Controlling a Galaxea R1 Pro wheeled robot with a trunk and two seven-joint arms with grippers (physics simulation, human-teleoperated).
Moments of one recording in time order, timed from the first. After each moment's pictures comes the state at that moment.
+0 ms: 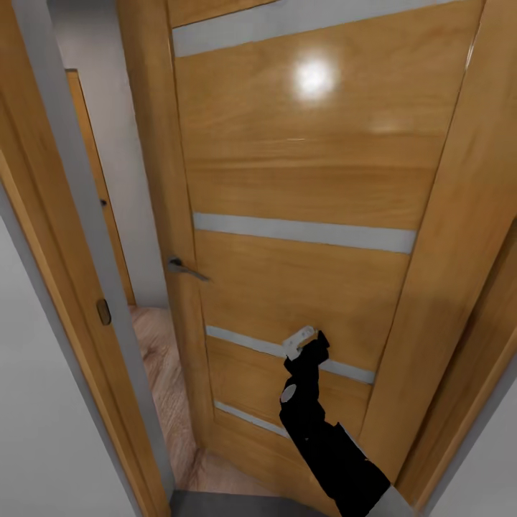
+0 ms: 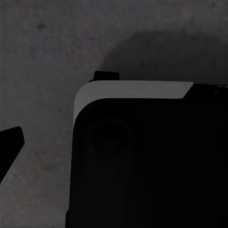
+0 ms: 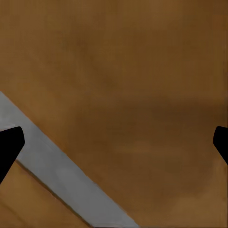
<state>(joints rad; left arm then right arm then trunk) 0.00 0.00 0.01 -0.16 0.06 -0.08 0.01 -0.49 0.12 0.53 -1.24 0.49 0.77 -0.41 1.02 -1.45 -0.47</state>
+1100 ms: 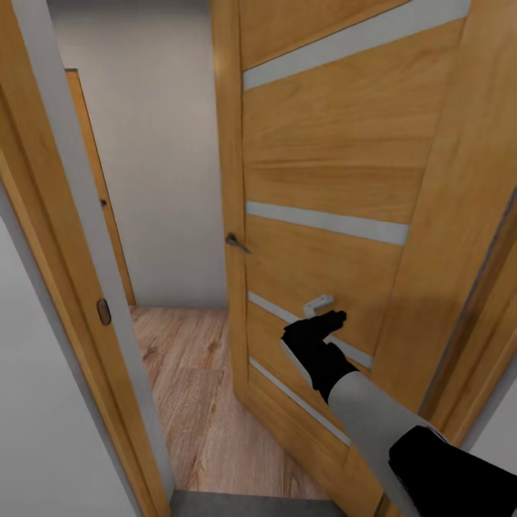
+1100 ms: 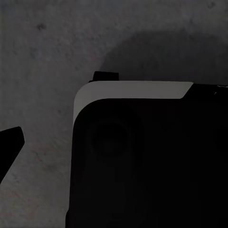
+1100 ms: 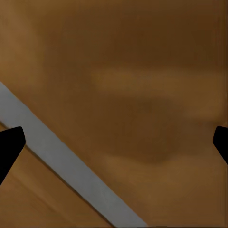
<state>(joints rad) 0.00 0.00 0.01 -0.16 0.06 -0.08 0.01 -0.96 0.17 0.48 -0.61 -0.08 0.78 -0.83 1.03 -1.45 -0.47</state>
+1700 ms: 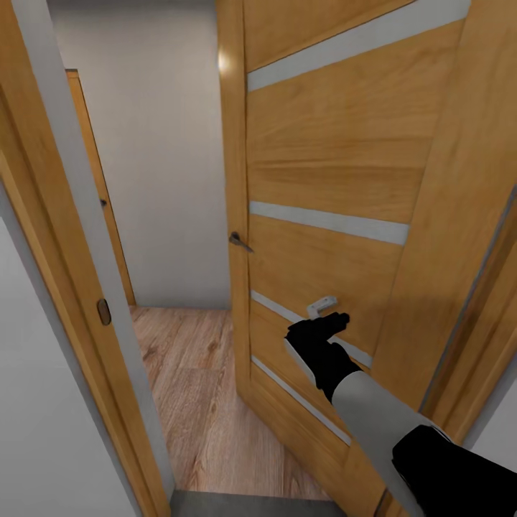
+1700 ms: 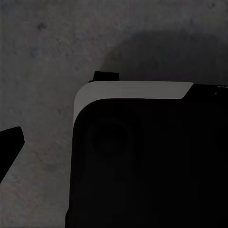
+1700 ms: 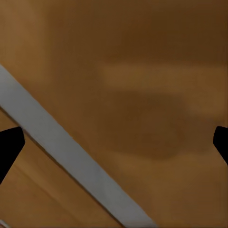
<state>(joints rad) 0.00 0.00 0.01 -0.16 0.06 -0.08 0.01 -0.96 0.15 0.49 -0.61 -0.13 0.79 -0.83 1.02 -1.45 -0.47</state>
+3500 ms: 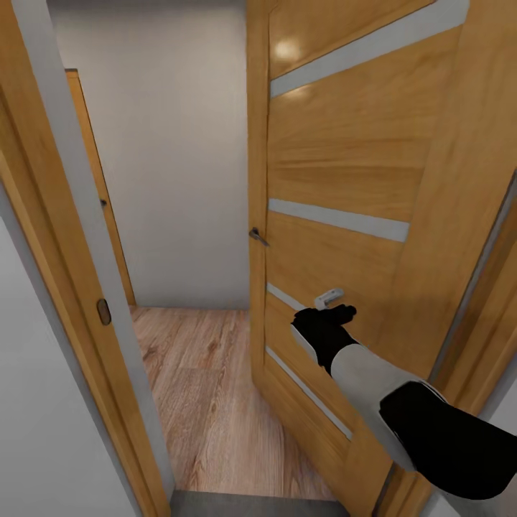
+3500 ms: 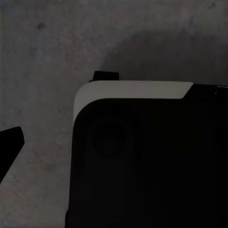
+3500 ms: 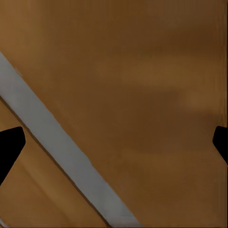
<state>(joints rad) 0.00 0.00 0.01 -0.16 0.06 -0.08 0.01 -1.13 0.17 0.47 -0.31 -0.17 0.69 -0.81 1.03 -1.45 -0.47</state>
